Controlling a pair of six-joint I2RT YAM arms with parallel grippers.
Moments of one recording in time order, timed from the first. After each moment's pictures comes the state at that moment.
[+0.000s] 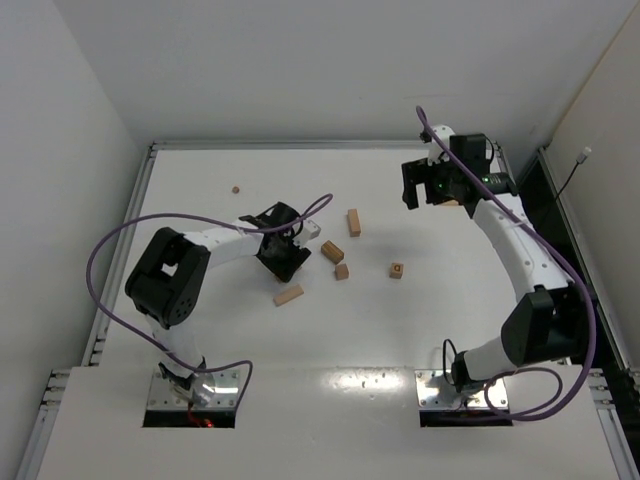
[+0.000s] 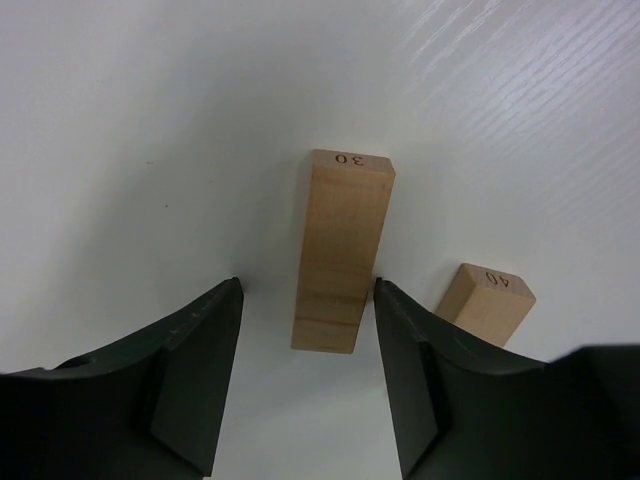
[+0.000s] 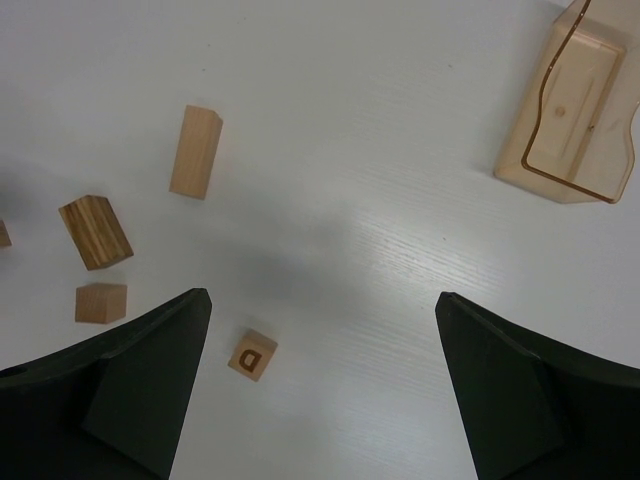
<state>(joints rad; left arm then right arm) -0.52 1.79 1.08 -0.47 0.06 0.19 0.12 1.48 1.32 -0.56 -0.14 -0.14</state>
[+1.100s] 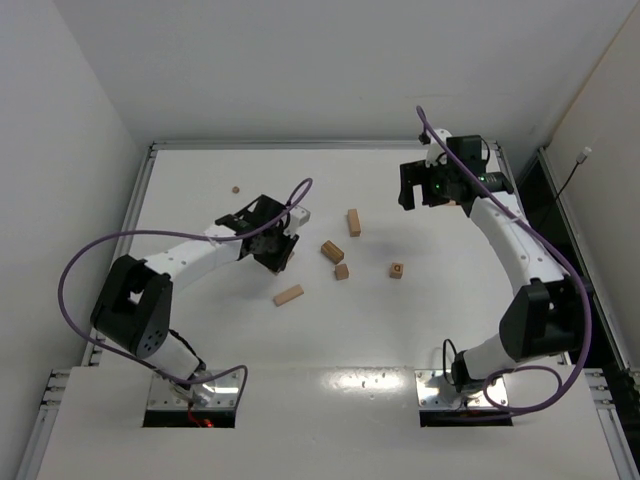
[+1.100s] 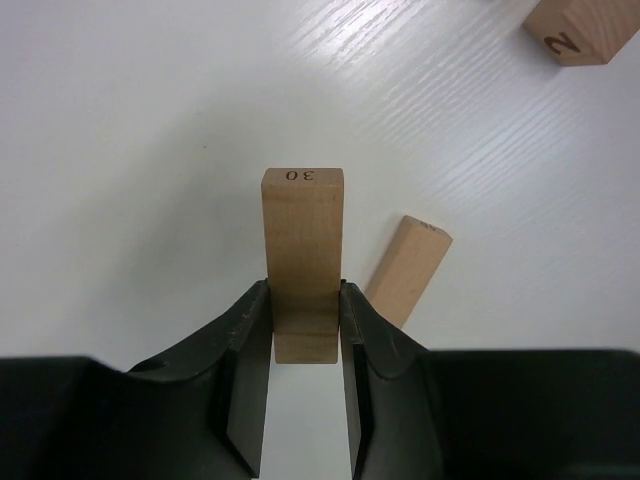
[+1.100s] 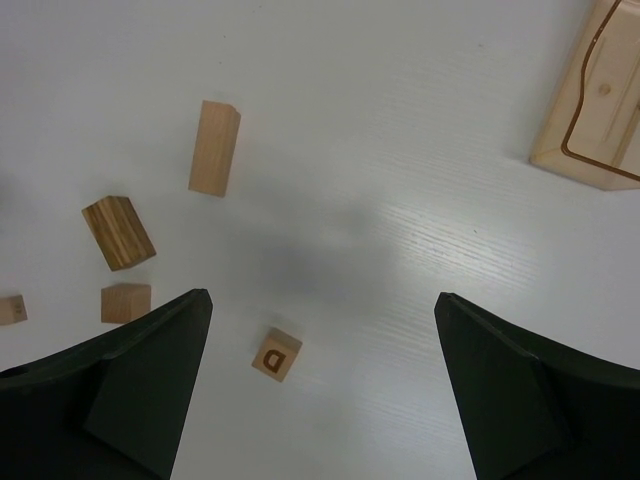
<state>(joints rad) -0.51 1.56 1.03 -0.51 0.09 0.07 0.12 1.52 1.32 -0.55 -0.17 -0.07</state>
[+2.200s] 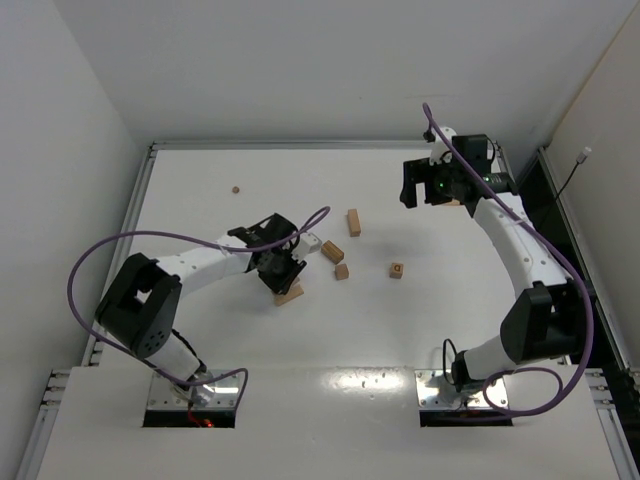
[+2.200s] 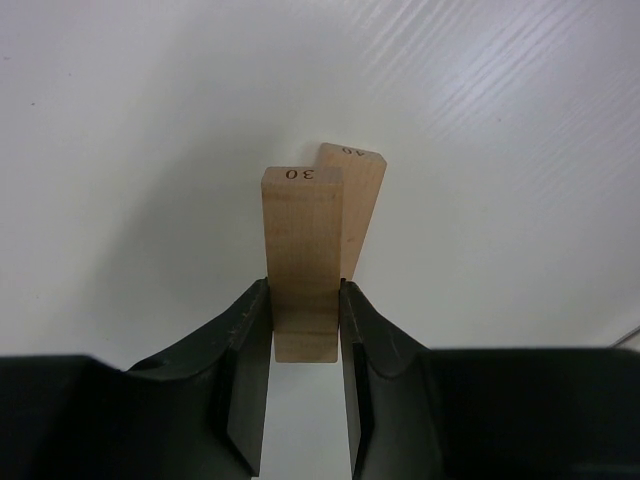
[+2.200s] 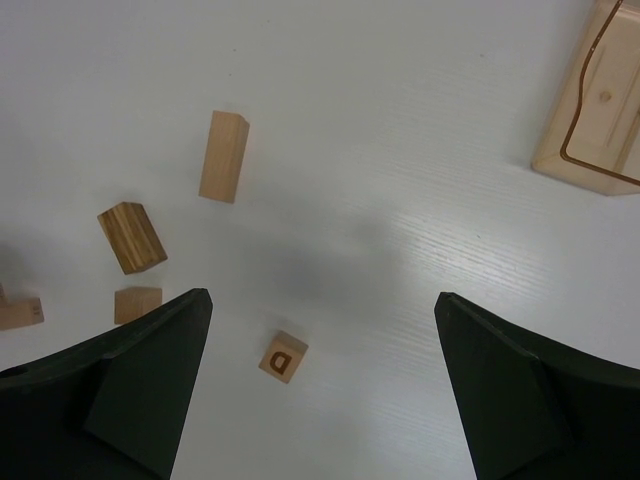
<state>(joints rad) -0.60 1.57 0.96 -0.56 0.14 0.15 0.10 1.50 1.32 -0.55 -0.20 -0.06</state>
